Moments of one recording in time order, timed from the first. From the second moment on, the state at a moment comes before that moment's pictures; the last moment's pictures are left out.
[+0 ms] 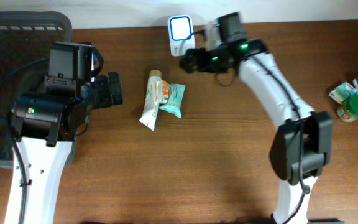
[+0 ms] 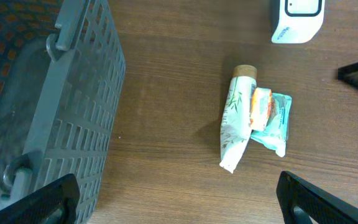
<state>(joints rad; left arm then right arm) -0.19 1.39 1.70 -1.22 -0.19 -0.24 0.32 2.09 1.84 -0.72 -0.38 0.30</state>
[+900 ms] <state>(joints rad) -0.19 1.39 1.70 -1.22 -0.19 -0.24 0.60 2.24 1.84 -0.60 -0.11 0.51</state>
